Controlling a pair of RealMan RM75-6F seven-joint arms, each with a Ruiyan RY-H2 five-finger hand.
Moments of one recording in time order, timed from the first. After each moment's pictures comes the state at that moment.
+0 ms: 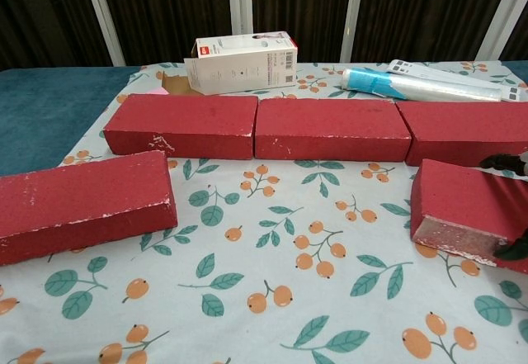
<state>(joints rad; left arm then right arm) 0.05 -1.10 -0.08 -1.87 1.41 1.63 0.18 0.43 -1.46 0.20 -1.95 -0.58 1.35 -0.76</state>
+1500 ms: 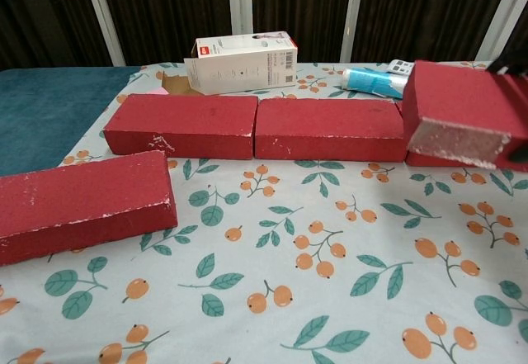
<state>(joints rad) 0.07 -1.11 -0.09 -1.89 1.40 1.66 0.16 0.58 -1.18 0.29 -2.12 -0.58 1.30 -0.78</state>
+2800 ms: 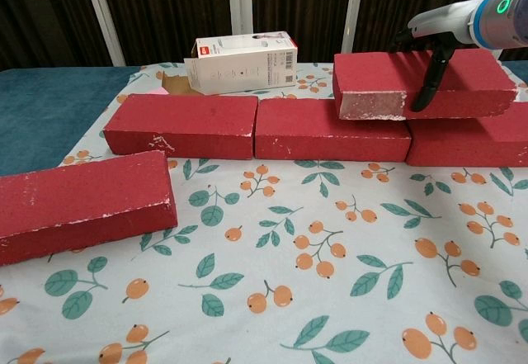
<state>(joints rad) 0.05 -1.16 -0.11 -1.88 1.34 1.66 0.27 1.08 -1.32 0.22 -1.43 -0.26 0.78 -0.73</state>
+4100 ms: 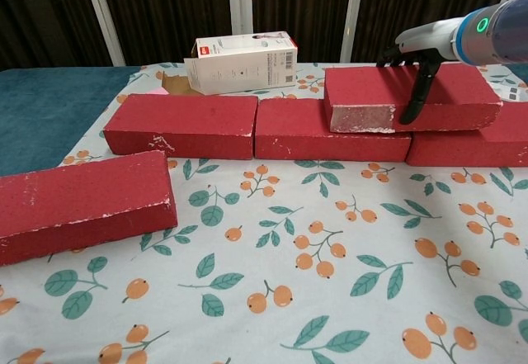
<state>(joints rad) 0.04 -1.18 -0.12 -1.87 1.33 1.65 0.30 1.14 -1.37 0.15 -1.38 -0.24 0.78 -0.67</state>
